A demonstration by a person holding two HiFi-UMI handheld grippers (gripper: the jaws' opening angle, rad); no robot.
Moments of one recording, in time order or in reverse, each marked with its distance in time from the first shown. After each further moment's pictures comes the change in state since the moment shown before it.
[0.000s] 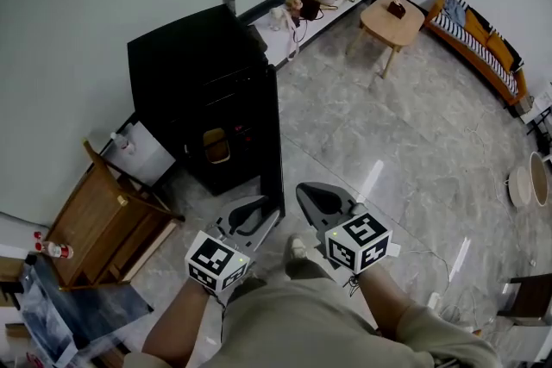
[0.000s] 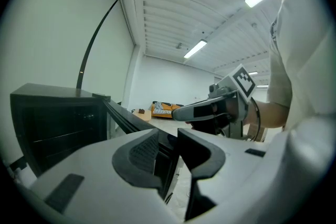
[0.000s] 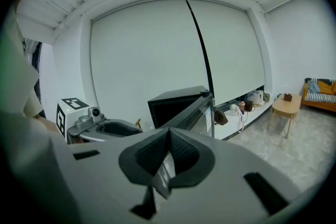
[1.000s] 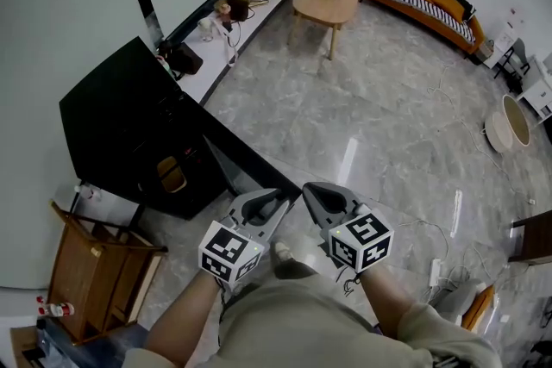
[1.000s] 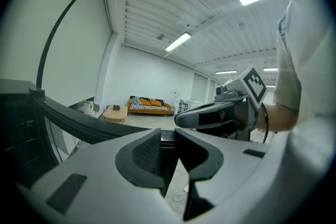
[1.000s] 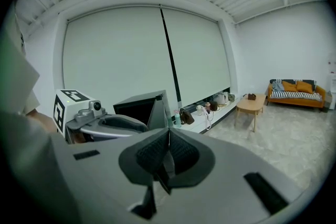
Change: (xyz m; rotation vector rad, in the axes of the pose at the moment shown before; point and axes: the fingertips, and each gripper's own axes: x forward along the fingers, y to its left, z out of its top) left arm 0.165 -0.083 0.032 0.052 0.073 -0.249; right arm -0.111 -0.142 -0.018 0.104 -0.037 -0.290
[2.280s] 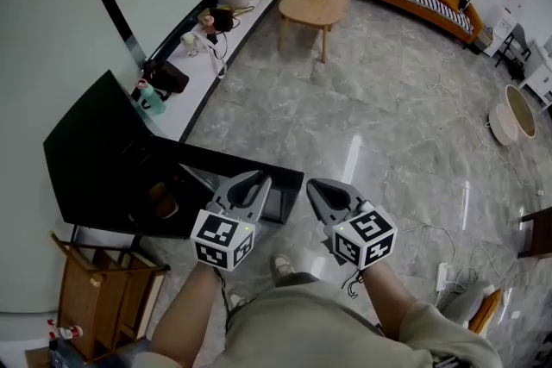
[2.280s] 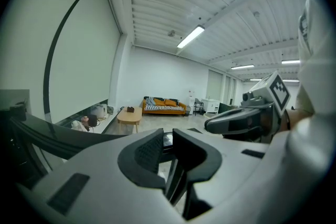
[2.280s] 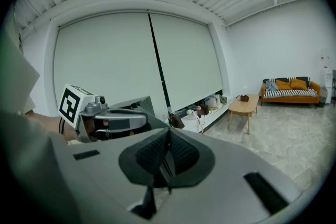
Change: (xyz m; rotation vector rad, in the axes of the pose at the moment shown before) left arm 0.117 0.082 0.050 0.001 0.013 0.167; right arm 0.016 -0.134 0.025 0.048 -0.049 -0.046
